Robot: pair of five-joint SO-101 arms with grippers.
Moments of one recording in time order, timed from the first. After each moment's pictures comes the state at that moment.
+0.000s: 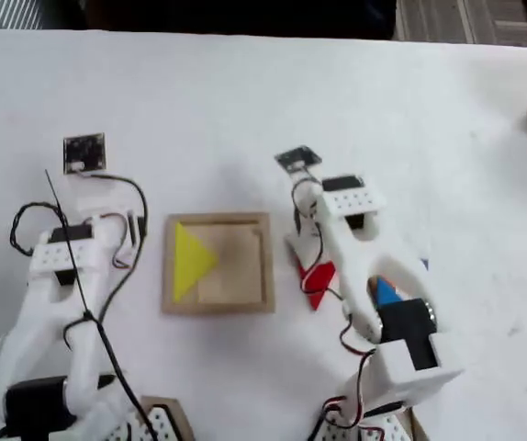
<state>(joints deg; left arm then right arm) -13.8 -19.0 54.4 37.2 1.5 -15.3 6.4 26.7 64.9 17.9</state>
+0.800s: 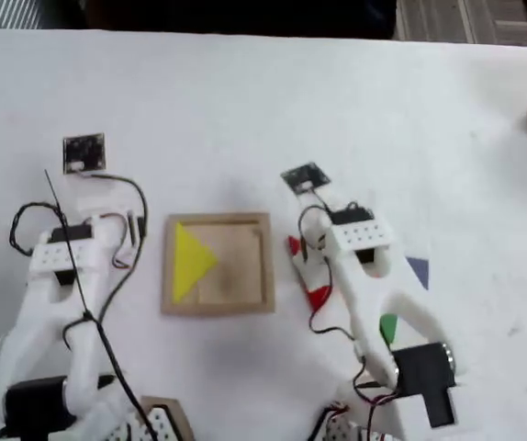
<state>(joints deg) -13.8 -19.0 54.4 37.2 1.5 -15.7 -7.7 42.5 58.3 15.0</state>
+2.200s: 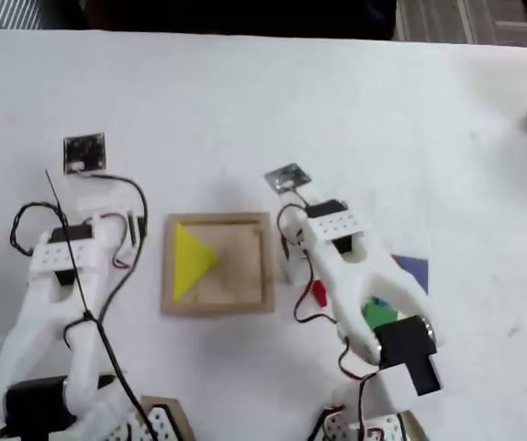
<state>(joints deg) -13.8 -19.0 54.4 37.2 1.5 -21.2 2.0 36.8 57.8 11.9</state>
